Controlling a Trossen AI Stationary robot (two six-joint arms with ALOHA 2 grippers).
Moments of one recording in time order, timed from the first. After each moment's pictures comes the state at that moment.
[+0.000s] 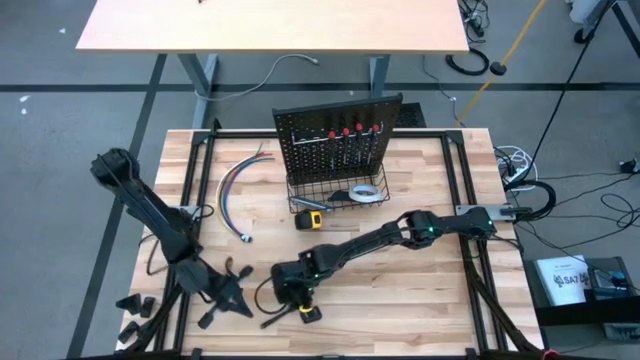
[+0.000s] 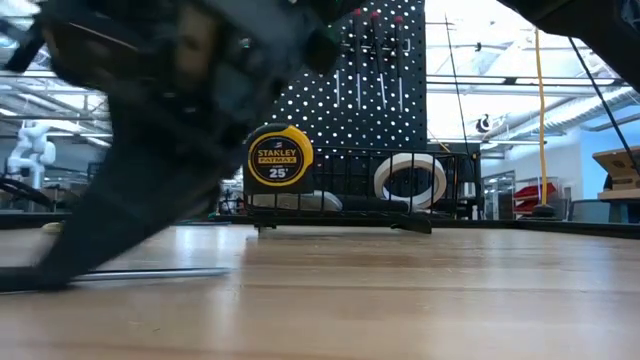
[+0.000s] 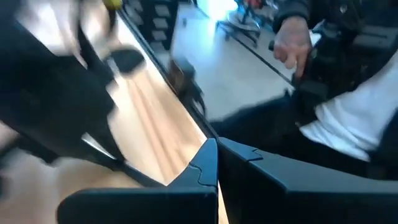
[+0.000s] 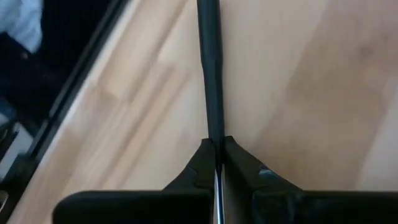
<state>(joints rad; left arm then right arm) -0.88 1.20 0.40 0.45 -0.15 -0.34 0.26 2.60 2.13 -0.63 -0.37 -0.02</state>
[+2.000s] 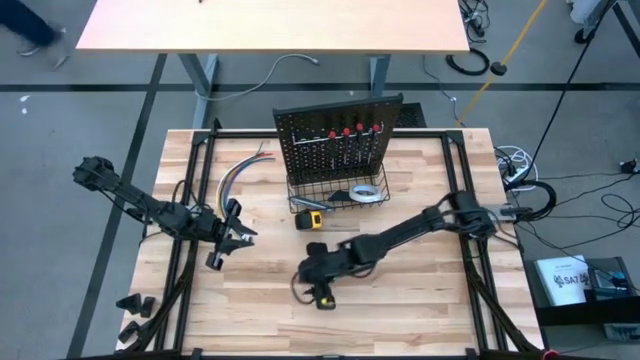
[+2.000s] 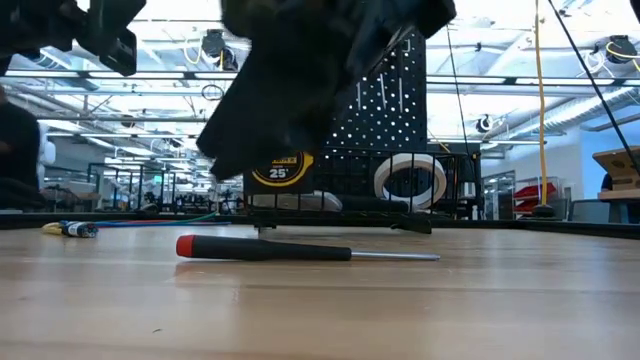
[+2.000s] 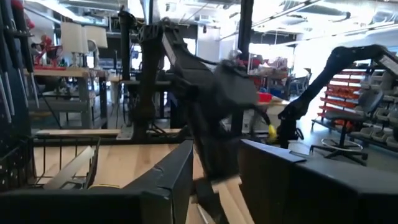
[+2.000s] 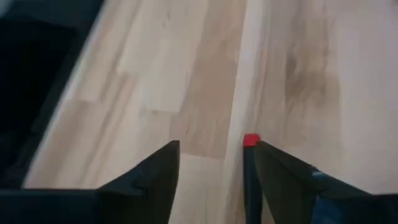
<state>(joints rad) -0.46 0.52 0.07 0.64 -0.23 0.01 0.30 2.11 1.49 -0.16 -0.06 0.24</state>
